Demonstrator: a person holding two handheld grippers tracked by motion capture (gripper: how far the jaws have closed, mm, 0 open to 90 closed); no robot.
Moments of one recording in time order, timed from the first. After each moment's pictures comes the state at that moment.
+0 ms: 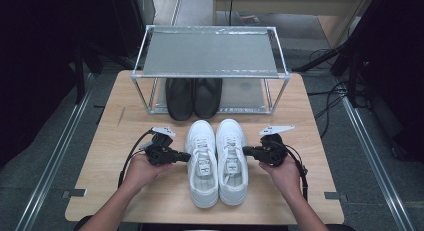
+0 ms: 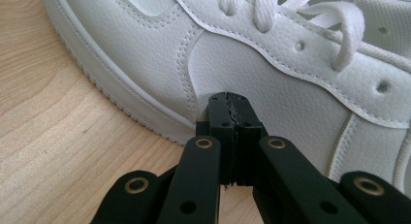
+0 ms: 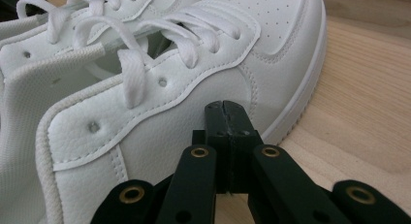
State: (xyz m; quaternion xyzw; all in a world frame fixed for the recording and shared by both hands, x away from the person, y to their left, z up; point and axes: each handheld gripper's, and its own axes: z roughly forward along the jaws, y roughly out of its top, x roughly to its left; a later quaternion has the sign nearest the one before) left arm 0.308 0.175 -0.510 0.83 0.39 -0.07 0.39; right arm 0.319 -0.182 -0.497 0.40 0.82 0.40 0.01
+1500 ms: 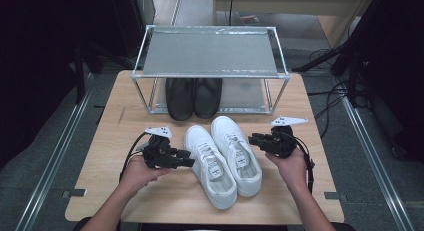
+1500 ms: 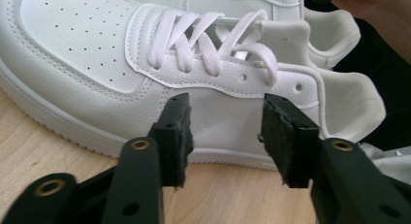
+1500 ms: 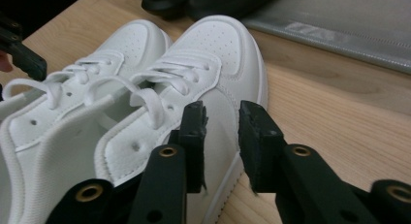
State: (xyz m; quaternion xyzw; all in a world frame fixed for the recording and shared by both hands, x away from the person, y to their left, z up) left arm 0.294 0.177 -0.489 0.82 0.34 -0.09 0.45; right arm 0.333 -0.204 -0.480 0.40 0.79 0.45 0.05
